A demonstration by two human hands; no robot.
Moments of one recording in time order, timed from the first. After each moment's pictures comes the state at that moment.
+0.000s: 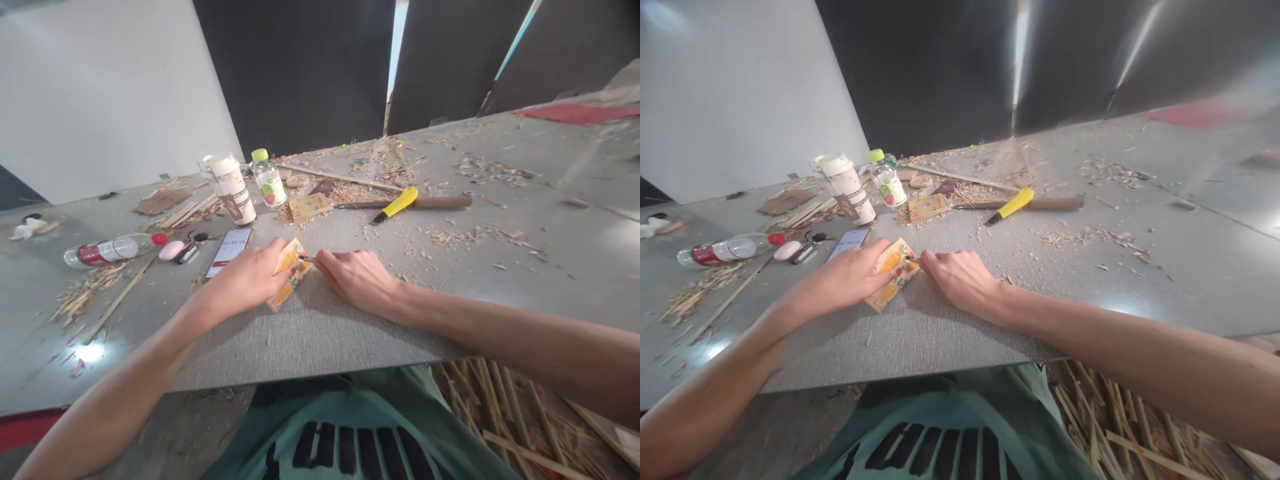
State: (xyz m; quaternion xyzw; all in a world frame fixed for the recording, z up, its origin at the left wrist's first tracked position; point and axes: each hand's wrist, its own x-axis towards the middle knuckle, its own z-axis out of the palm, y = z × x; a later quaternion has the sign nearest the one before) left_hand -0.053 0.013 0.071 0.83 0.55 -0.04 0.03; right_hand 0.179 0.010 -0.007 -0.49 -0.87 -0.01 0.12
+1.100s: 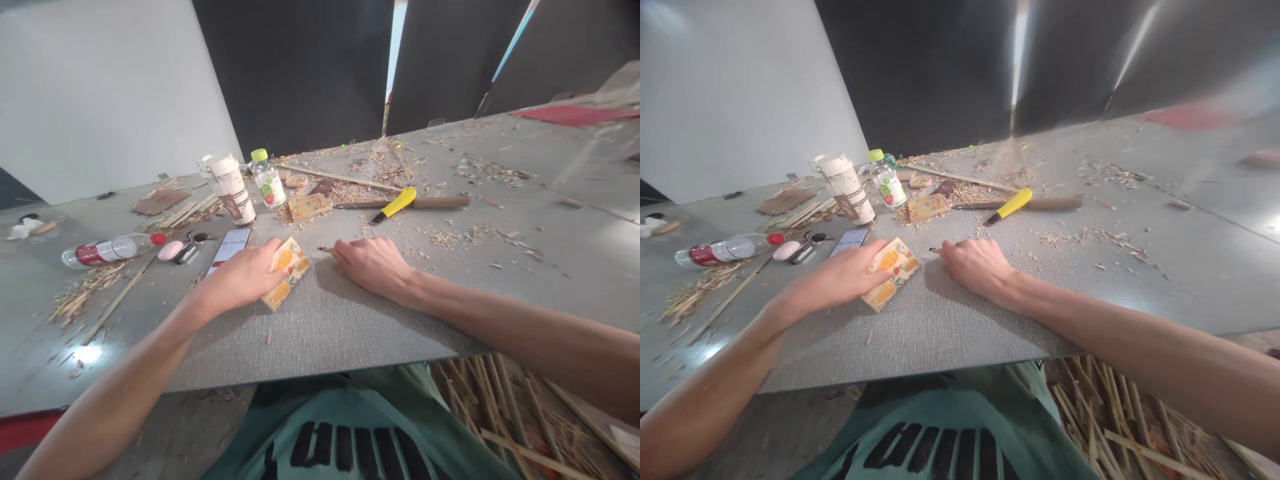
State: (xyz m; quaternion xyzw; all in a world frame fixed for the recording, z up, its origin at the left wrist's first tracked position) left_hand -0.057 0.017 0.074 0.83 0.56 -0.05 0.06; right_hand 0.200 0.022 0.002 -0.54 -0.83 -0.04 0.10
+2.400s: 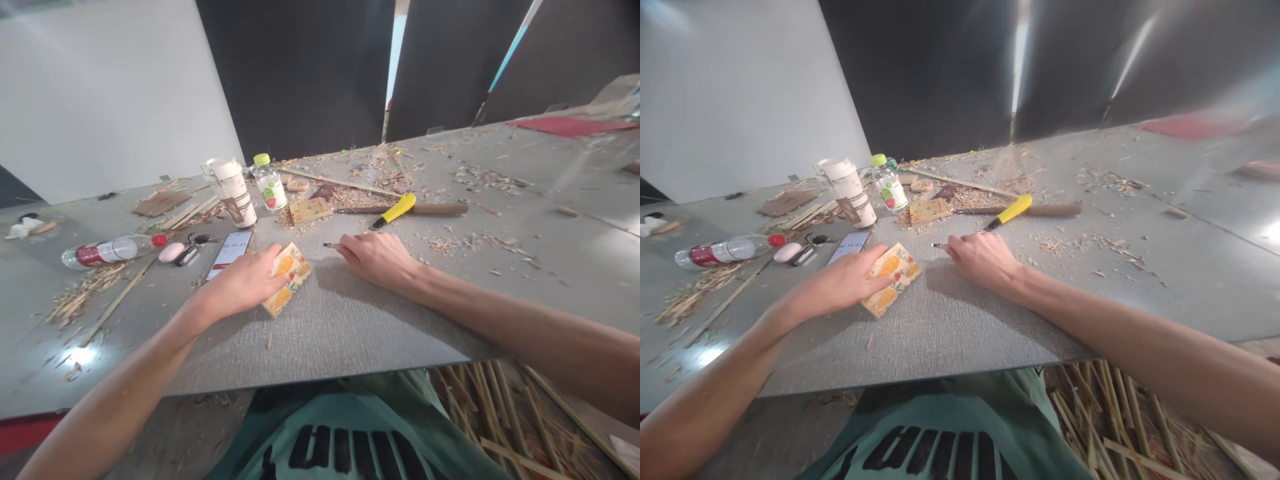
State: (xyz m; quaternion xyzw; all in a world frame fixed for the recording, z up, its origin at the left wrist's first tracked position) left_hand -0.061 0.015 0.074 0.83 0.56 -0.03 0.09; right_hand 0.211 0.036 0.008 -0.53 -0.84 -0.06 0.10
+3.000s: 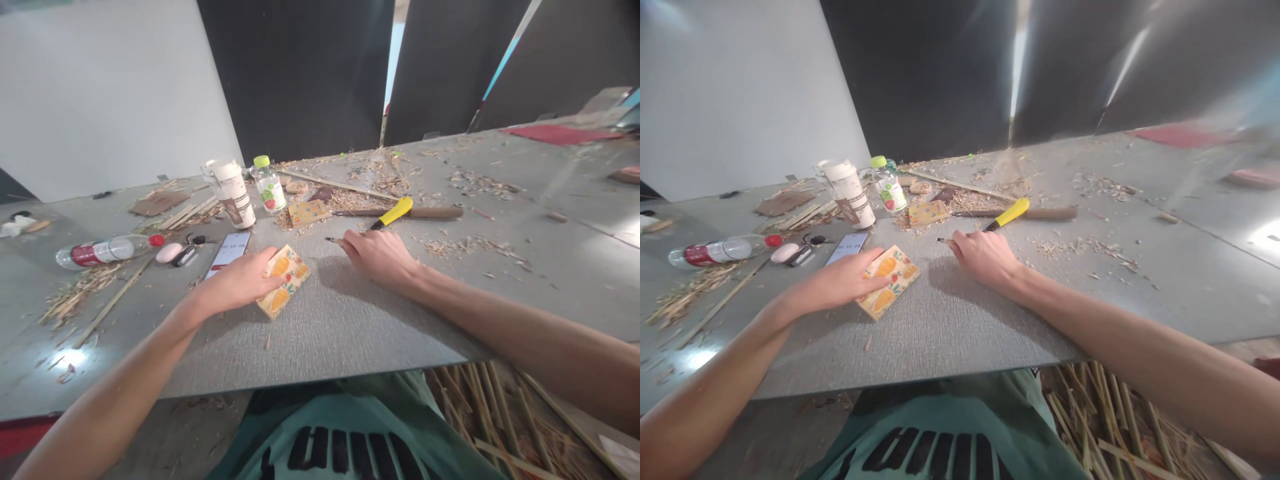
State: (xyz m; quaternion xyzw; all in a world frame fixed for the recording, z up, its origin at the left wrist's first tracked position) left_hand -0.072 0.025 0.067 0.82 0.55 -0.01 0.15; right_hand 0.218 0.045 0.009 -0.58 -0.81 -0.05 0.13
